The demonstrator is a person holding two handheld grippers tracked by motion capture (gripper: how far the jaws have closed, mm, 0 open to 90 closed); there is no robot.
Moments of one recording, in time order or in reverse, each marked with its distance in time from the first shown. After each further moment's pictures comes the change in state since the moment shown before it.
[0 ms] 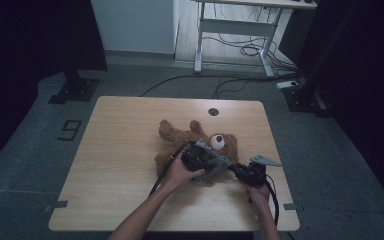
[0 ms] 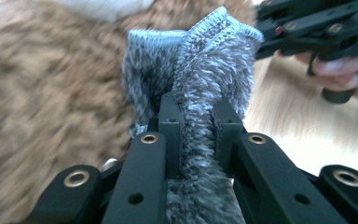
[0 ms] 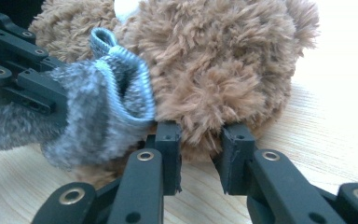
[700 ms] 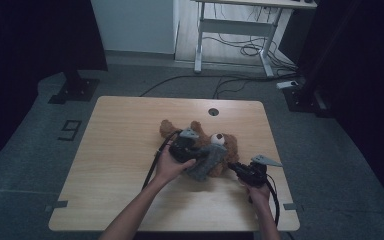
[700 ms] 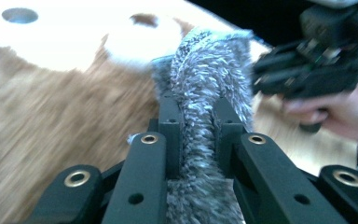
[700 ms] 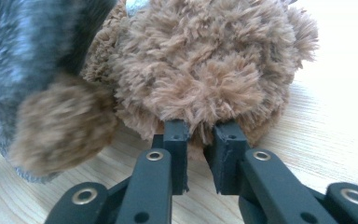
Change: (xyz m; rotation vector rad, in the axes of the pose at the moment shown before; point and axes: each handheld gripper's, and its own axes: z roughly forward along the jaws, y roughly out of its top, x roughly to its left) left arm -0.002 0.020 -0.049 -0.170 0.004 -0.002; right arm -0.002 0.000 0.000 -0.024 0.010 0.011
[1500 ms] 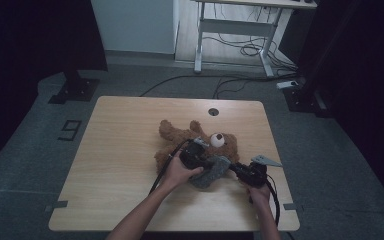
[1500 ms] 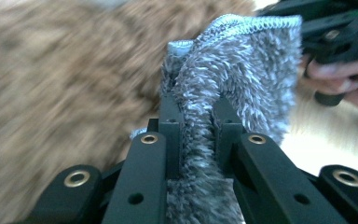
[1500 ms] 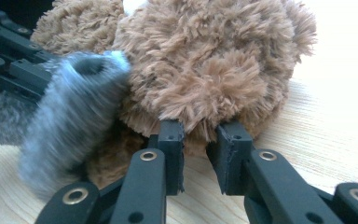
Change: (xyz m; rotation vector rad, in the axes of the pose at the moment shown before) left arm 0.008 -0.027 0.036 0.179 -0.006 -0.066; right arm -0.002 -0.002 0.000 0.008 0.001 -0.008
